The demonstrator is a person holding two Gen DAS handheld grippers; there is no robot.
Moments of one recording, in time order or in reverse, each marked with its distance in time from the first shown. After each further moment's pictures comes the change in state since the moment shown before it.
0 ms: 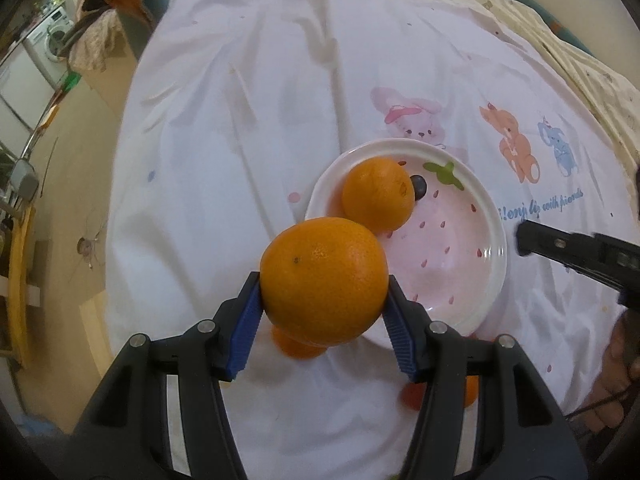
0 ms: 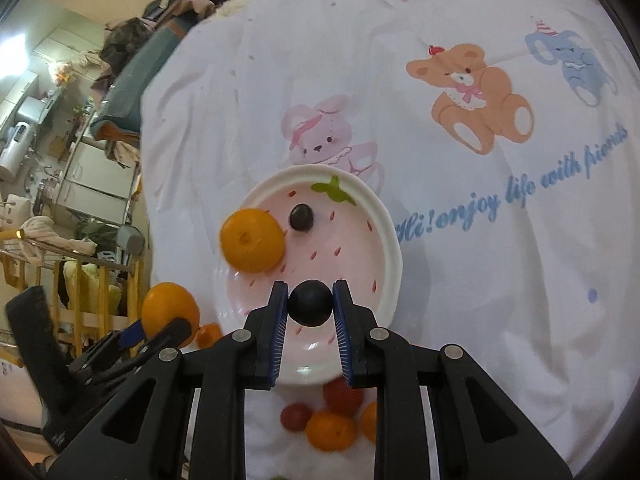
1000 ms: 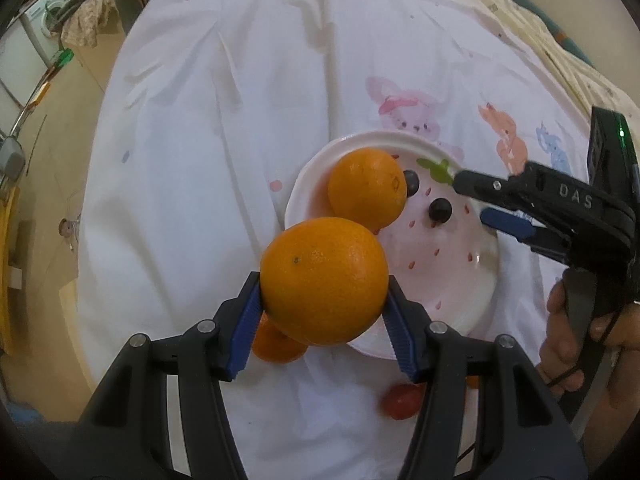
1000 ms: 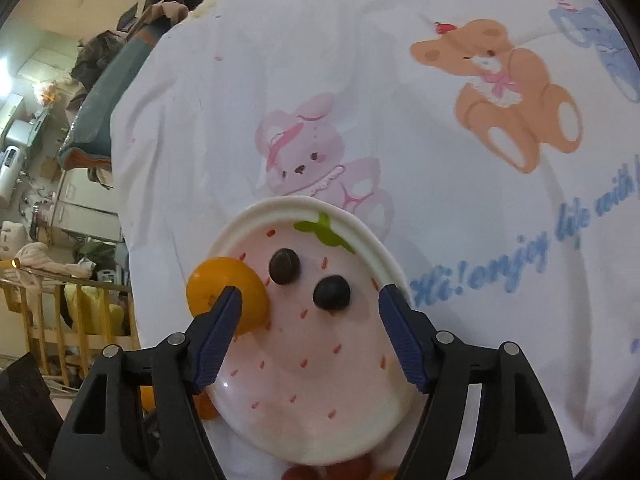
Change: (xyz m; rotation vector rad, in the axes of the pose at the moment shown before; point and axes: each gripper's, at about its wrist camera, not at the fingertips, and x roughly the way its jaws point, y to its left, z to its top) left arm 0.008 0.003 -0.001 -0.055 0.028 -0.055; right arm 0.047 -0.020 0.030 0.080 0.008 0.014
